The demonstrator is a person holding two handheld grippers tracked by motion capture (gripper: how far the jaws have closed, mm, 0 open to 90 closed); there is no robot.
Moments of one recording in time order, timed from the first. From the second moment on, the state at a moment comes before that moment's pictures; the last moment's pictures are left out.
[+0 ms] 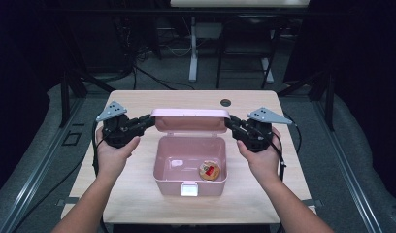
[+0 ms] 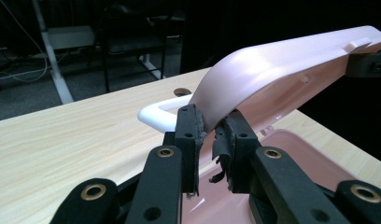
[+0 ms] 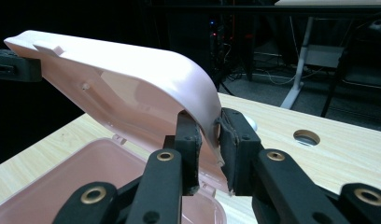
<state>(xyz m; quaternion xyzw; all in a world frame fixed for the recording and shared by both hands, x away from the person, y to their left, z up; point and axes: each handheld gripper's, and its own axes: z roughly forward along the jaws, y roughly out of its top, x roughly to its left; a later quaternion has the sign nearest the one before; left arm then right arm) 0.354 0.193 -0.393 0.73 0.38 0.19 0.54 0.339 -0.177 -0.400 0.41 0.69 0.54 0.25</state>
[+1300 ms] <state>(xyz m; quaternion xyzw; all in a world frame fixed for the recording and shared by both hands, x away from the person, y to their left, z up) 0.326 0.197 -0.403 0.74 0.35 0.15 0.55 0.316 -0.180 -0.414 0.40 0.68 0.56 0.24</state>
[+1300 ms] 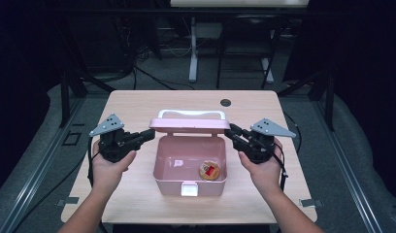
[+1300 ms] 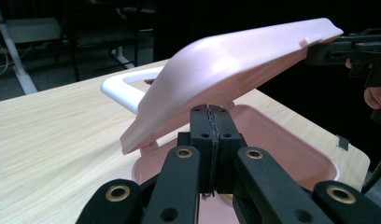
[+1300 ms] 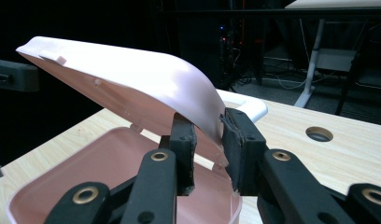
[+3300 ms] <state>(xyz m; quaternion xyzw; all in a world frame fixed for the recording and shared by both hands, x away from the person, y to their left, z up) 0.291 0.203 -0.437 0.76 0.33 0.13 0.55 0.279 -0.221 -0.466 0.43 0.69 0.54 0.23</state>
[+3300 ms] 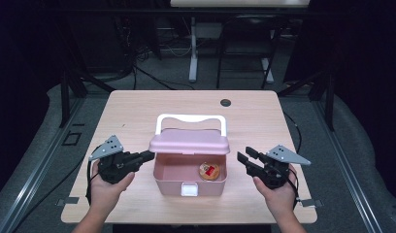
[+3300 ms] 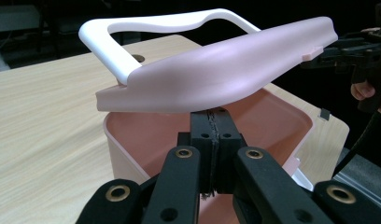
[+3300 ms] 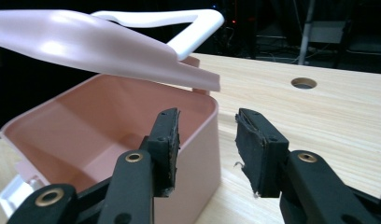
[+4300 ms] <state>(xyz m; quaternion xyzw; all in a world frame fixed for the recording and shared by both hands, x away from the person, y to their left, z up) 0.280 0.205 -0.460 0.76 0.33 0.11 0.54 0.278 -0.226 -0.476 0.44 0.69 0.53 0.23</state>
